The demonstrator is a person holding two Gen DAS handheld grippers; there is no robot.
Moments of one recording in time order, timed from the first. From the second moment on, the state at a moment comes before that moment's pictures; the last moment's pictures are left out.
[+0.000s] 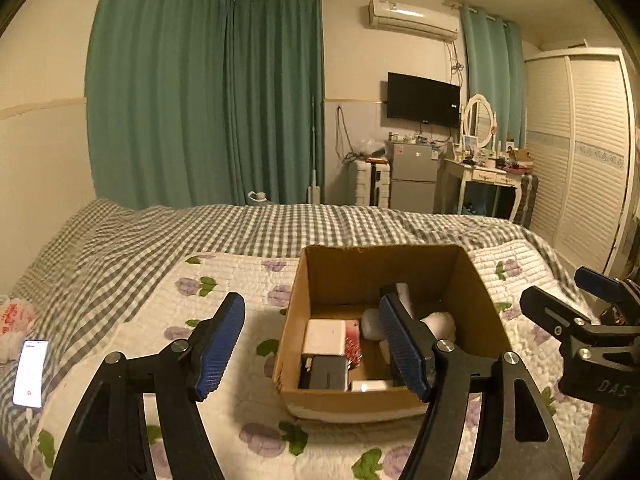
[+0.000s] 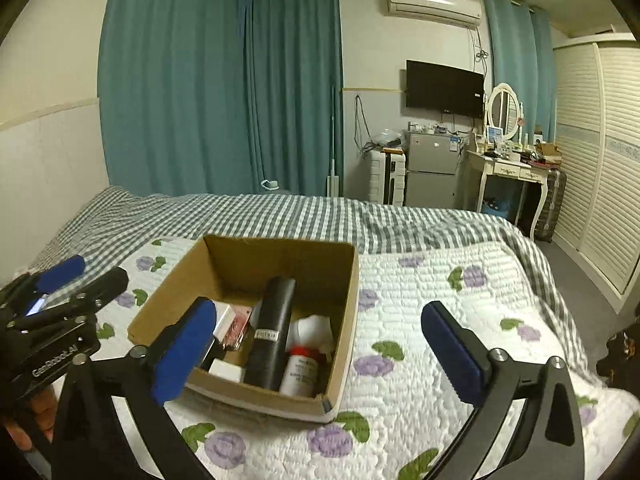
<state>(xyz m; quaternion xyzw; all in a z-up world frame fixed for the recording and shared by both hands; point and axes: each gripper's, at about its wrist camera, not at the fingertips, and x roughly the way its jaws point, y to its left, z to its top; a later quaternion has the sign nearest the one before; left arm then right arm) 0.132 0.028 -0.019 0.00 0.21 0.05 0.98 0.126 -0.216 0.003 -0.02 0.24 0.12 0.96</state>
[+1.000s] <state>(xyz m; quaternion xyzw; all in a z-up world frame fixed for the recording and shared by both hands) 0.122 0.025 -0.034 0.02 0.22 0.07 0.97 0.110 -0.210 -0.018 -0.03 0.23 0.08 0.97</state>
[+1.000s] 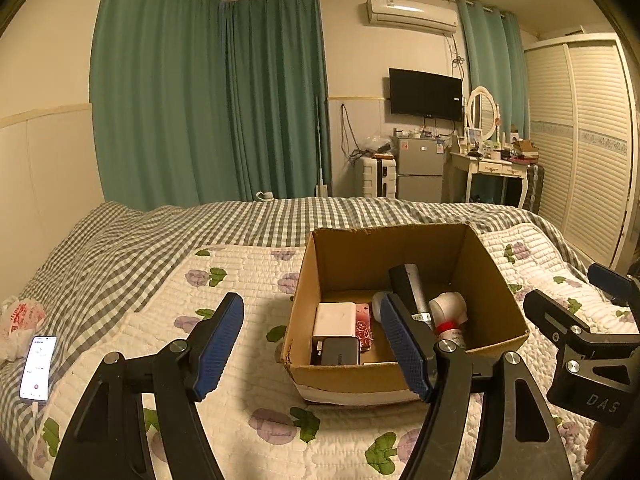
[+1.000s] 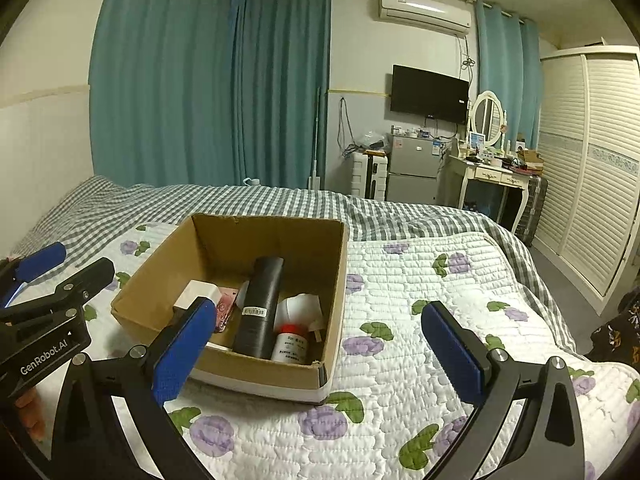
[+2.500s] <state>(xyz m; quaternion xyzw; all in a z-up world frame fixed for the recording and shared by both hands) 0.124 0.026 -0.039 0.02 0.23 0.06 0.97 0.108 -0.206 -0.026 -0.03 0.24 0.08 0.97</state>
